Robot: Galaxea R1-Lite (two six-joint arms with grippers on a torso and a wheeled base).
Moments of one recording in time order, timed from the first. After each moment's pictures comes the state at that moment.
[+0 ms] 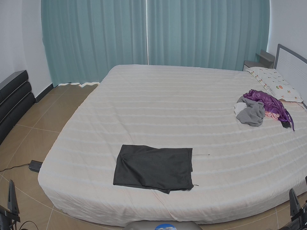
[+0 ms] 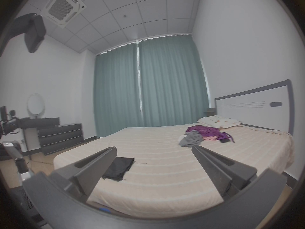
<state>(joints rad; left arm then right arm) 0.00 0.01 -0.02 -0.29 0.17 0.03 0.00 0.01 -0.02 -0.08 0.05 0.07</state>
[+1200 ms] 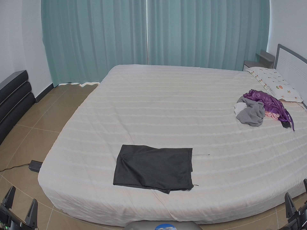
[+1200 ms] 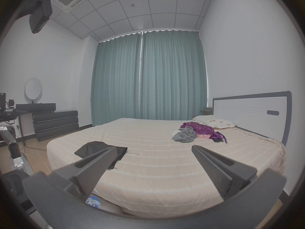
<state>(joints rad) 0.00 0.01 -0.02 -0.05 -0.04 -0.06 0.00 0.01 -0.02 0.00 0.03 -0.03</state>
